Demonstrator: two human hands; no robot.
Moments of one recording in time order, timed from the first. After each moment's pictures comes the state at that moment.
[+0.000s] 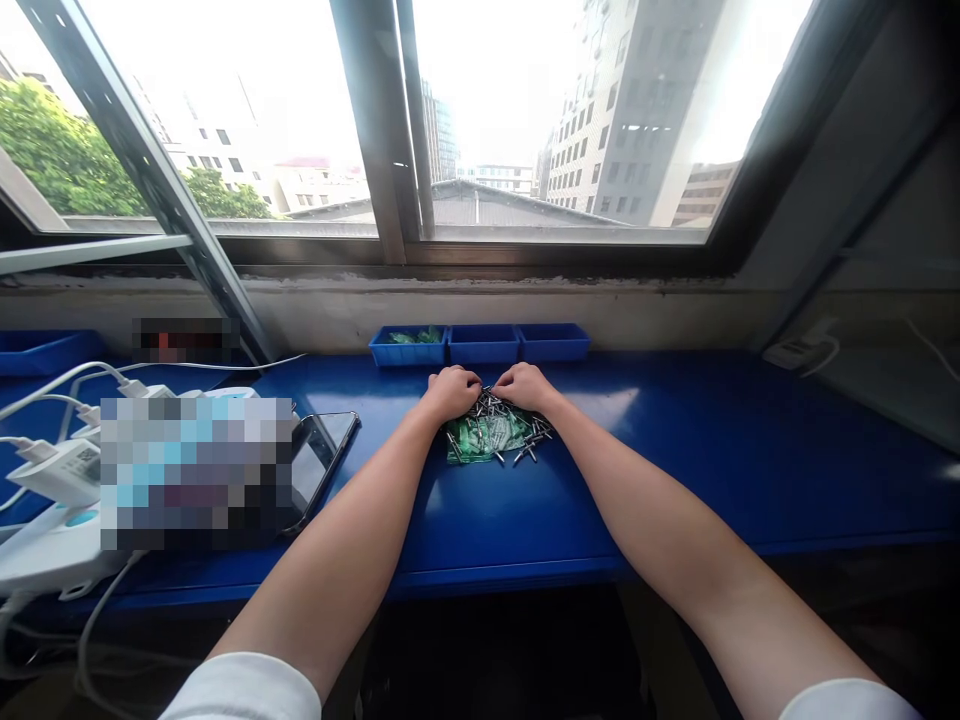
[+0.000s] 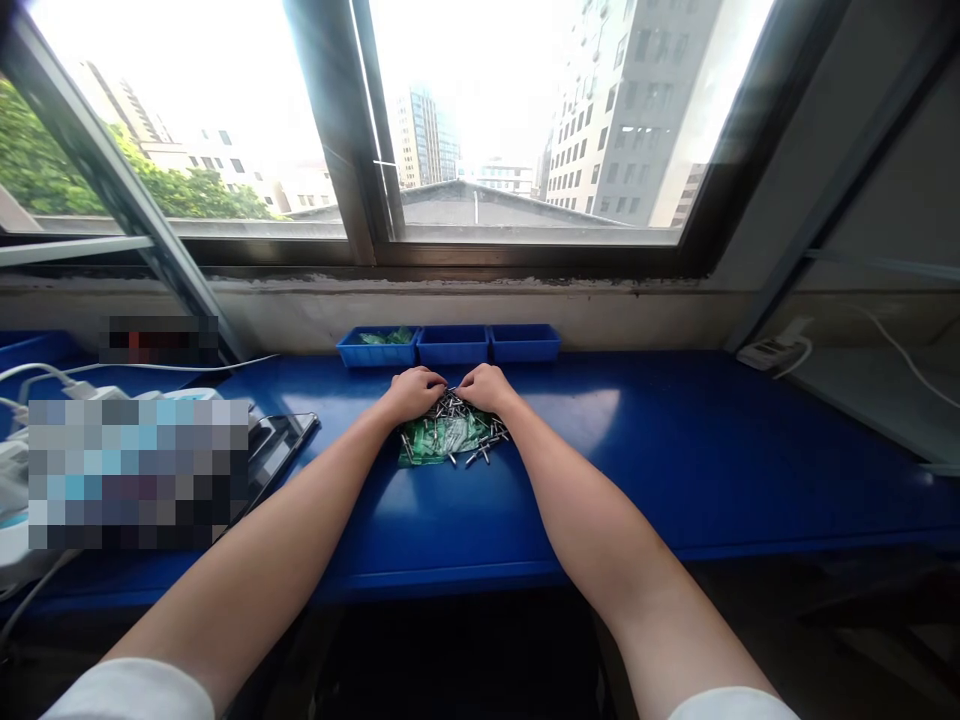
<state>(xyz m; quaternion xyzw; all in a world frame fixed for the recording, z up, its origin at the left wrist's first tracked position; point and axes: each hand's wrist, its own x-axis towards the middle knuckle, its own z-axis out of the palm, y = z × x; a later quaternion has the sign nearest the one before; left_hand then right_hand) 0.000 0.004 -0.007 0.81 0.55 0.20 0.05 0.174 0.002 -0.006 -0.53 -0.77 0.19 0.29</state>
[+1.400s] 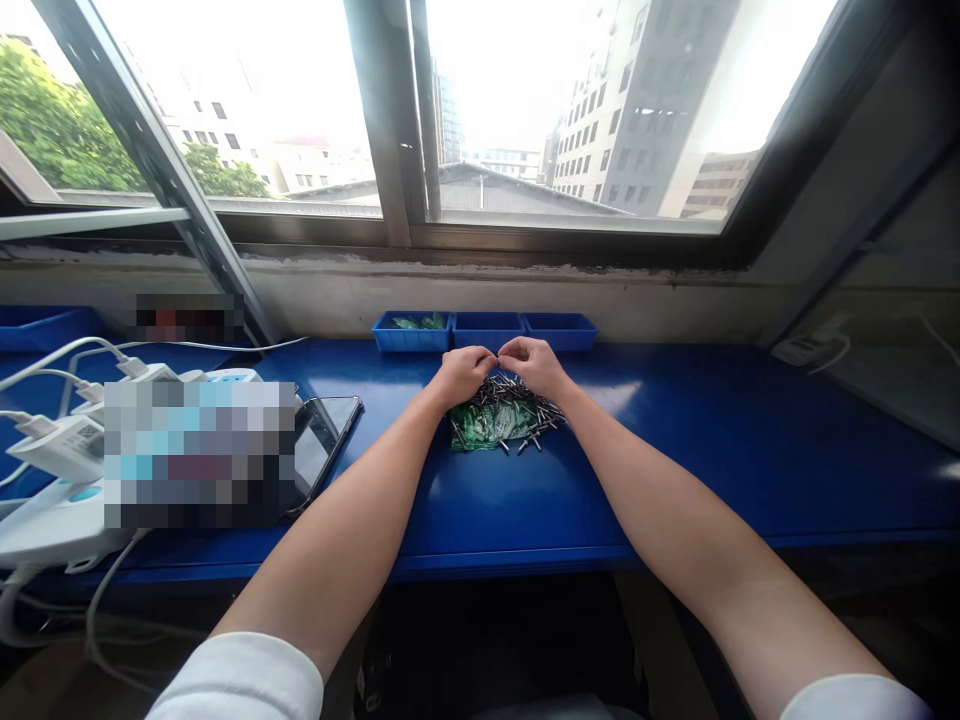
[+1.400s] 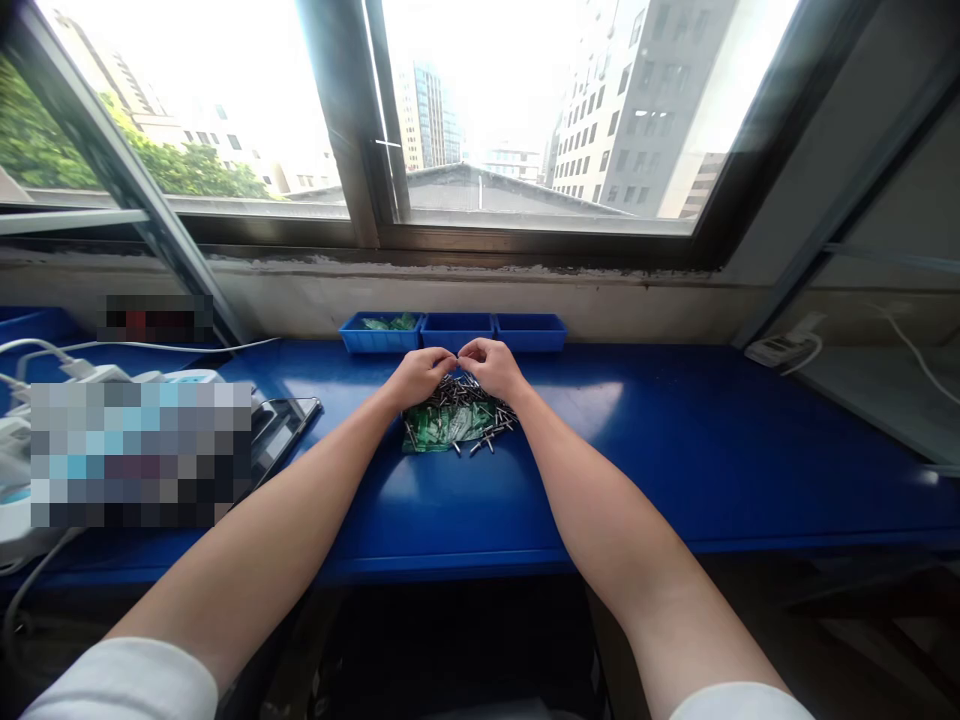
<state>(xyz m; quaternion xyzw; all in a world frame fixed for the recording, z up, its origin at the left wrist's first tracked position) 0.009 -0.007 0.005 0.80 0.48 0.33 0.14 0.173 -0.006 0.002 -0.41 -0.70 0.32 0.49</state>
